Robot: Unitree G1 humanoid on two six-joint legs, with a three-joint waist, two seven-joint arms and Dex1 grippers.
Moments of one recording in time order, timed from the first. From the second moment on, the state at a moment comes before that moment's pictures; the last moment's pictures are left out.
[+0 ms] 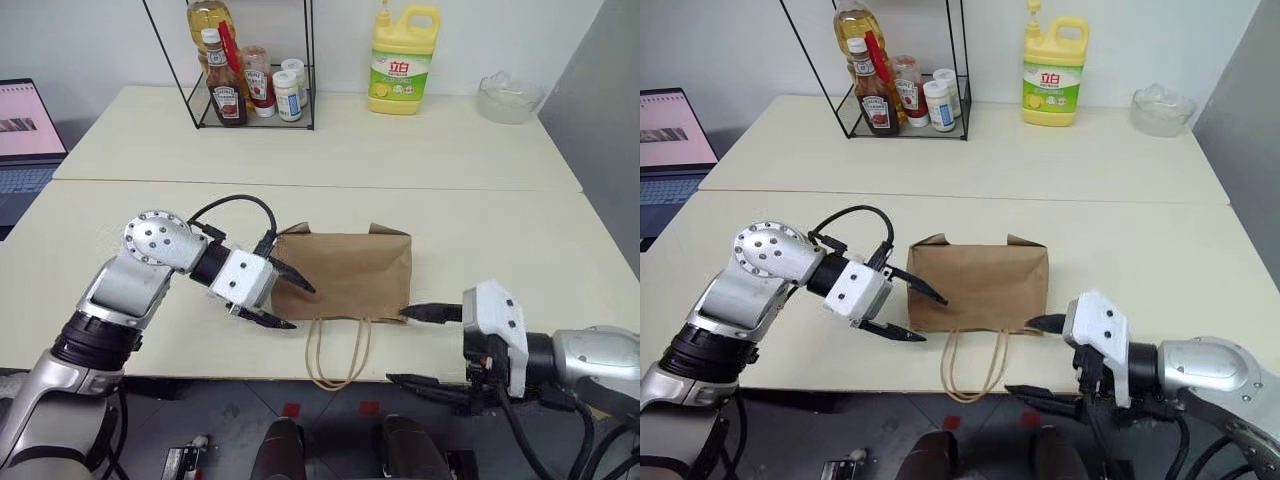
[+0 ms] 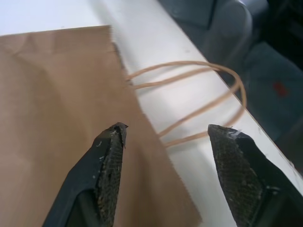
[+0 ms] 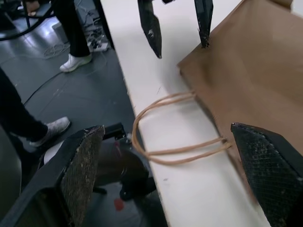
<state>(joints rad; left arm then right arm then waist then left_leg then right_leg) -0.59 0.85 -0.27 -0.01 -0.22 -0.25 -1.61 -0.01 -0.90 -0.13 -0.97 0.88 0.91 0.70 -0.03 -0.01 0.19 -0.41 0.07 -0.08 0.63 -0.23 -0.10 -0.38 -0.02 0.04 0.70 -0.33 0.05</state>
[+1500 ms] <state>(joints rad) -0.61 0.58 -0.36 0.04 -0.22 -0.01 -1.32 0.01 -1.07 0.18 -0.96 0.44 0.55 0.81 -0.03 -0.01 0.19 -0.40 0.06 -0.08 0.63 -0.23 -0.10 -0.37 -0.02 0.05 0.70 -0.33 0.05</state>
